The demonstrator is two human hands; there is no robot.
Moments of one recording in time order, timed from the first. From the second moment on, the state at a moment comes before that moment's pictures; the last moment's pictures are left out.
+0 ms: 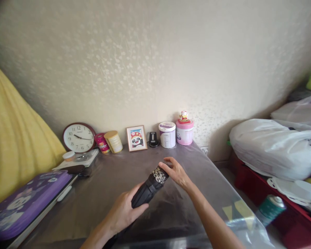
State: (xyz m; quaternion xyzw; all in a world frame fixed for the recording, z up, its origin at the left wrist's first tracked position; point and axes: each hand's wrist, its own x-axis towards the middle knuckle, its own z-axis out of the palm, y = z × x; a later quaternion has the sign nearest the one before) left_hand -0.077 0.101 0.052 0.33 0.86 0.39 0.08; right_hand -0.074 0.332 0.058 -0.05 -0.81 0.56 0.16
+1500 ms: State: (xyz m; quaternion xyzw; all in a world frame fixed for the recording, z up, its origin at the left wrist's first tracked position) left_hand -0.052 0.088 0.055 0.16 0.65 0.66 0.33; right_hand -0.099 0.258 0.077 -0.17 -0.43 0.87 0.17
